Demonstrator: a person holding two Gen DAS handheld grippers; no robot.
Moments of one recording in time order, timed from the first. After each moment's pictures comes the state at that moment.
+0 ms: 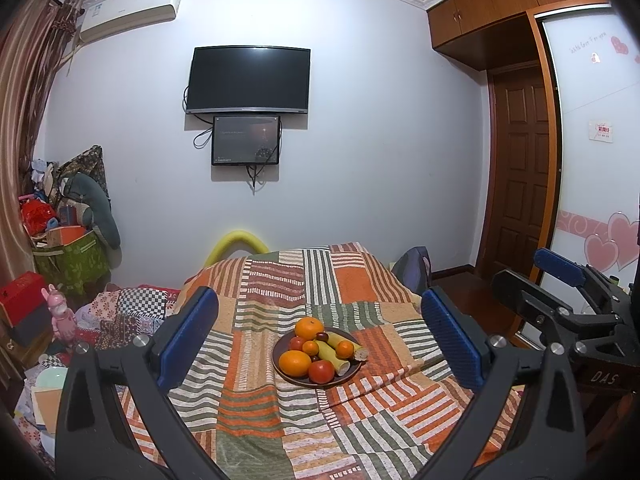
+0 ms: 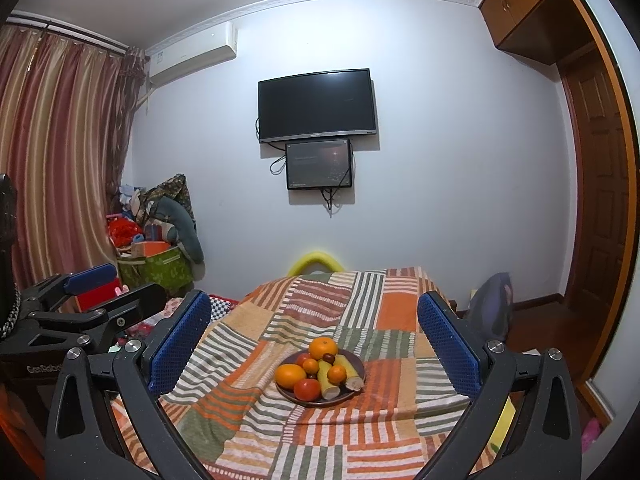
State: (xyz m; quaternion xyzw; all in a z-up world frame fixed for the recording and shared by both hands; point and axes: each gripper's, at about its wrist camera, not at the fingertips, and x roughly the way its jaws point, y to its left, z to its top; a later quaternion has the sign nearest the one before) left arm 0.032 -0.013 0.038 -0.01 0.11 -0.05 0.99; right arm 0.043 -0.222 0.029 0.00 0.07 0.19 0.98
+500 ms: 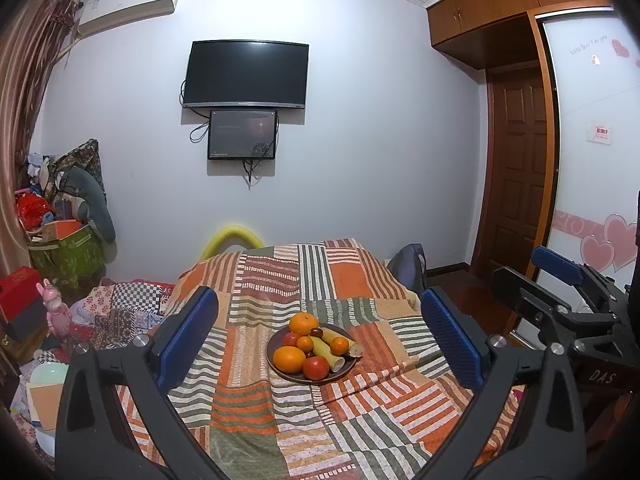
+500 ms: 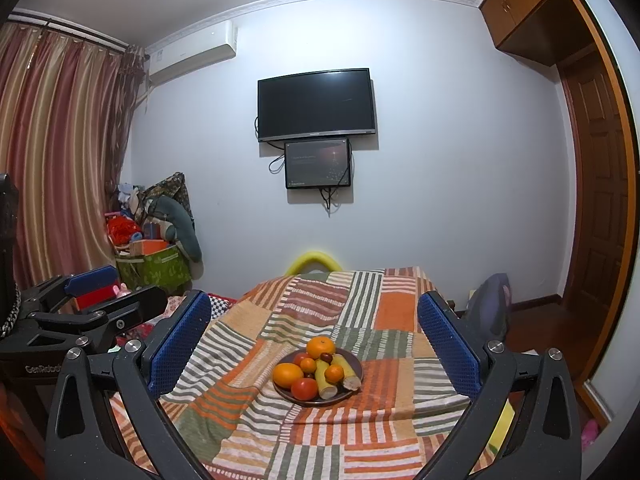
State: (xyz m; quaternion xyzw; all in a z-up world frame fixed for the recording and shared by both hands) left arm 0.036 -0.013 0.035 -0.01 0.12 -0.06 0.99; right arm 0.044 -0.222 0.030 -0.01 0.07 0.19 0.98
